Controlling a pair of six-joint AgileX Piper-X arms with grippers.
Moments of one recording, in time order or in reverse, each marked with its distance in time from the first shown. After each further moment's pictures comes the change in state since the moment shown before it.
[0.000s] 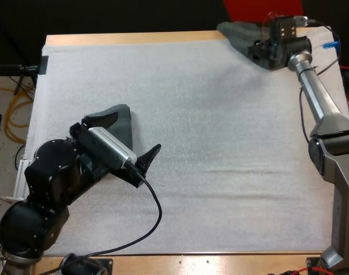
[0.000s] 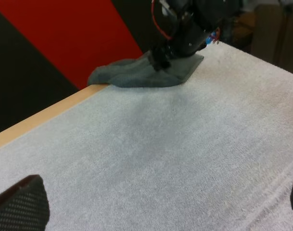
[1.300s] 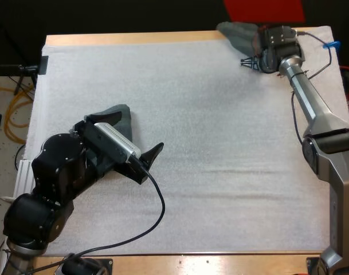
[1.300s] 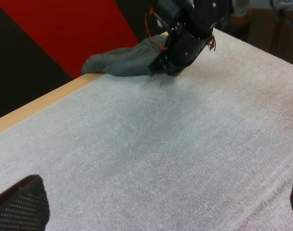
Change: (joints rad) left arm 0.000 0.039 0.000 0.000 0.007 -0.001; right arm 0.037 0.035 -0.008 0.103 0.021 0.018
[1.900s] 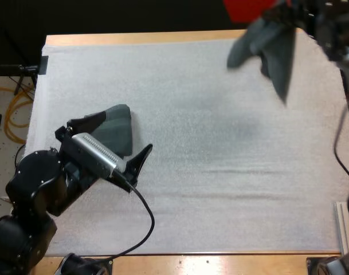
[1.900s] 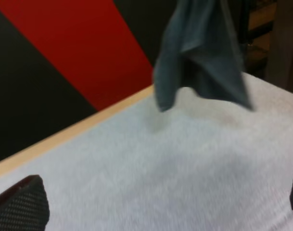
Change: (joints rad) left arm 0.000 -0.090 -0.049 0.046 -0.048 -0.009; right arm 0.062 -0.640 -0.003 0.257 0.031 -0.104
